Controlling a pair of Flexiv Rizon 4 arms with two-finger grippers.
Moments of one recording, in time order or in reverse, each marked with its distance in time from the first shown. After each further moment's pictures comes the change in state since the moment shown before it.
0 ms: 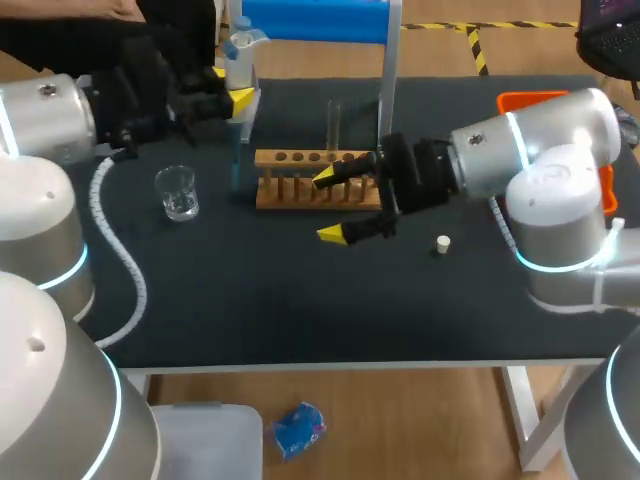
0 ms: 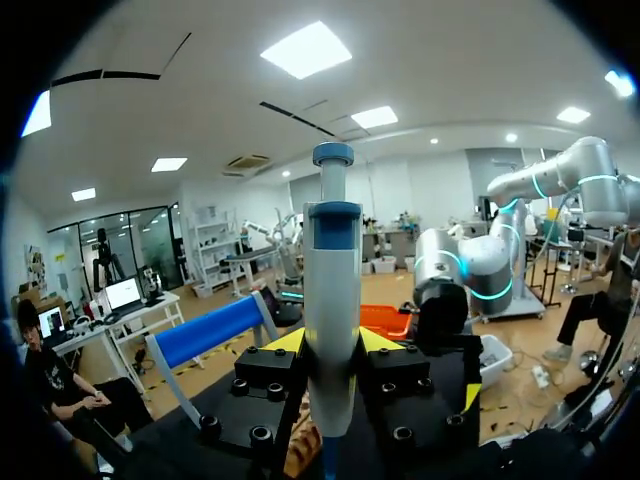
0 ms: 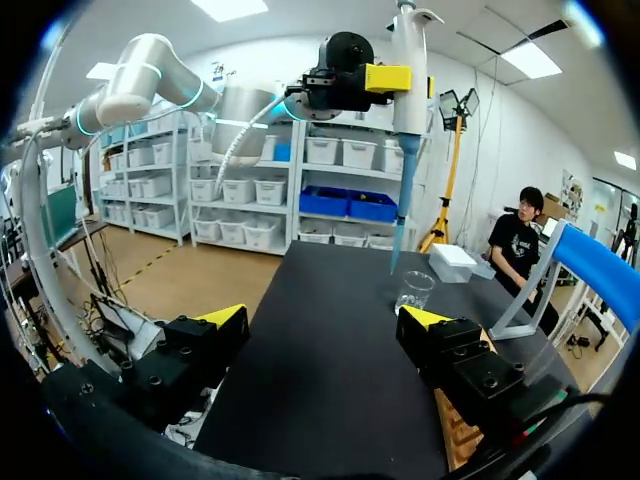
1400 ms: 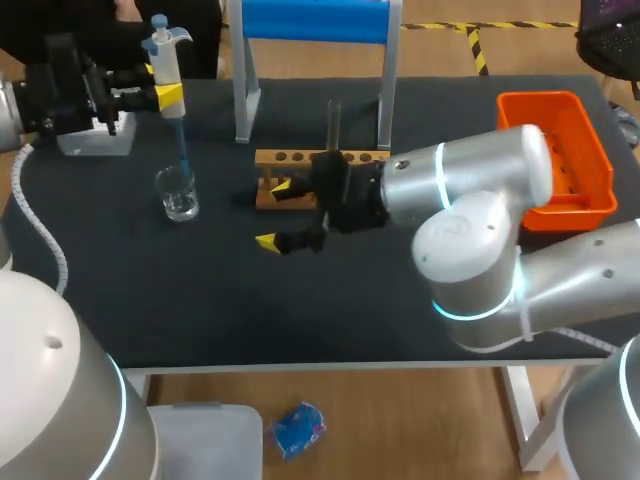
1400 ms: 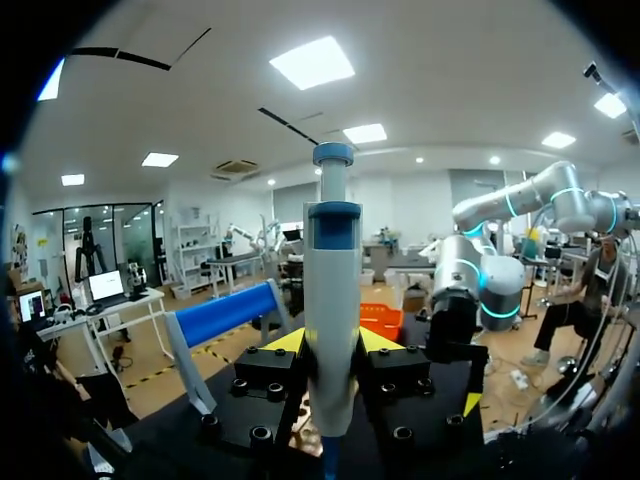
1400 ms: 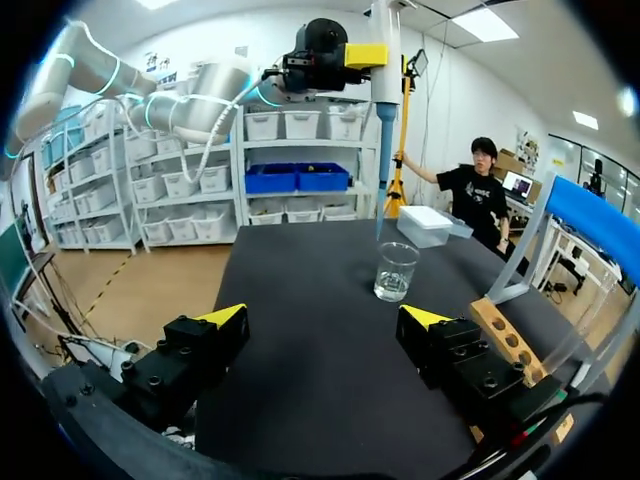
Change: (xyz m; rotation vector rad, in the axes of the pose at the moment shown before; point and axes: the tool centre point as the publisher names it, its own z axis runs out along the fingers) left arm -0.080 0.046 -0.054 0.060 0.119 -0.059; right arm -0.022 -0.015 0.085 0.117 -0.219 0.163
